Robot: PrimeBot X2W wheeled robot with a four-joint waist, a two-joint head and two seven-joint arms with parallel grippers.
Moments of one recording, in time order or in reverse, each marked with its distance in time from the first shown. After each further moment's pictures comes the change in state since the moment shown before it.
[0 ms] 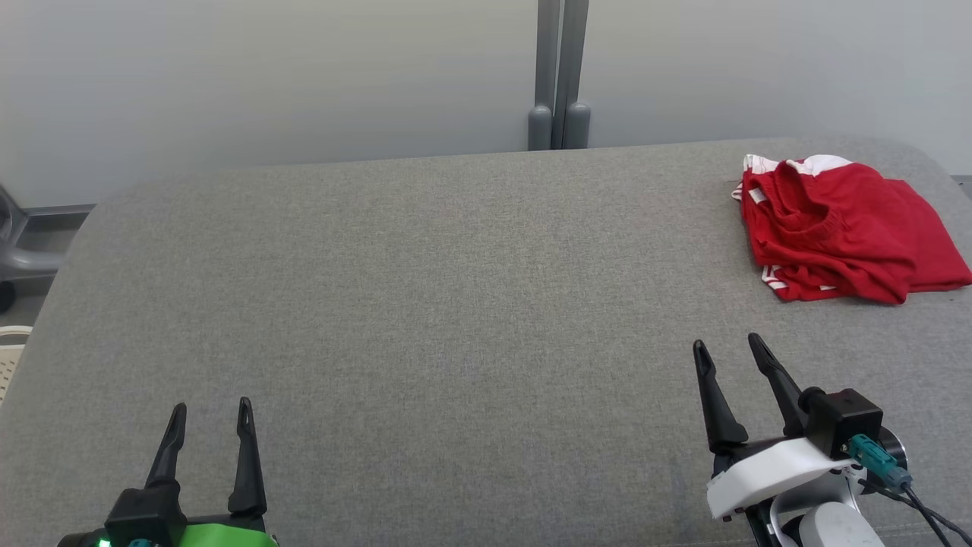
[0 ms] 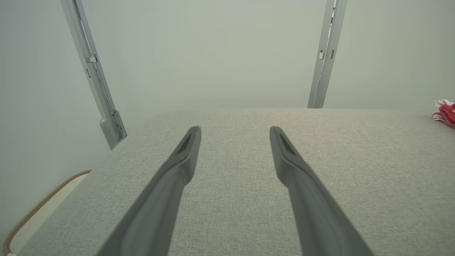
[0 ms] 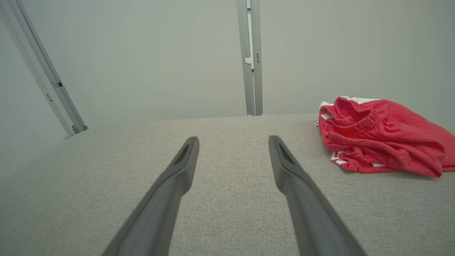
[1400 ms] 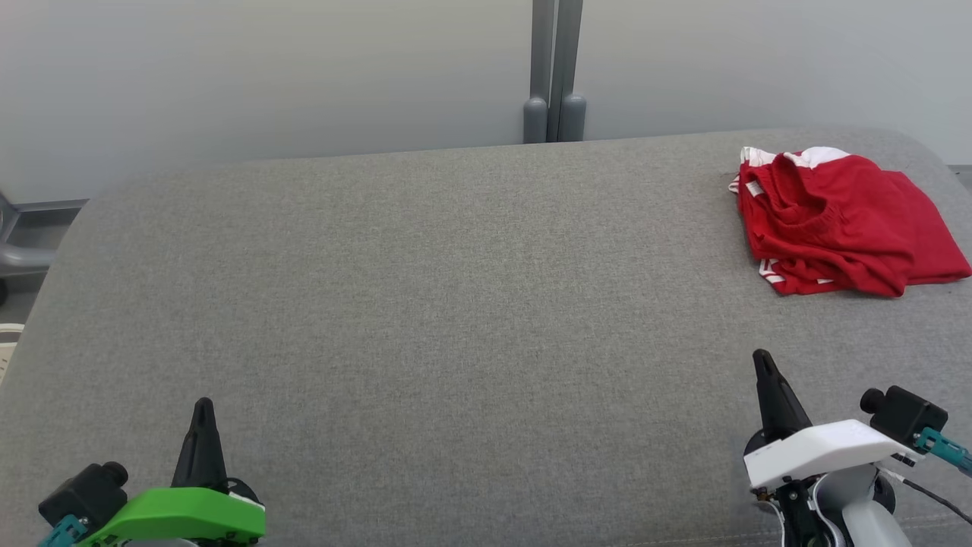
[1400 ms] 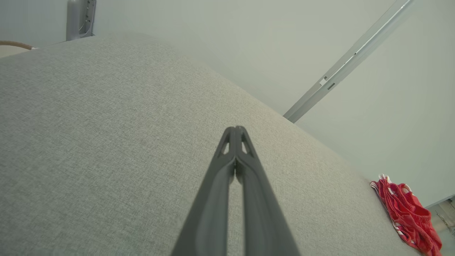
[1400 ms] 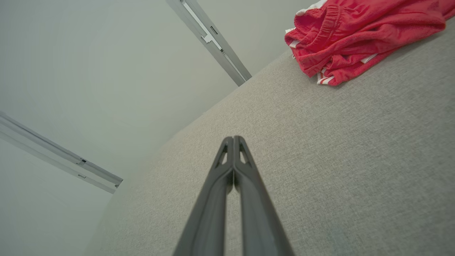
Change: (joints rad) left arm -0.090 -0.013 0.021 0.110 -0.567 -0.024 0.147; right arm -0.027 0.006 -0.075 0.077 0.542 0.000 0.139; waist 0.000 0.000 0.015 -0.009
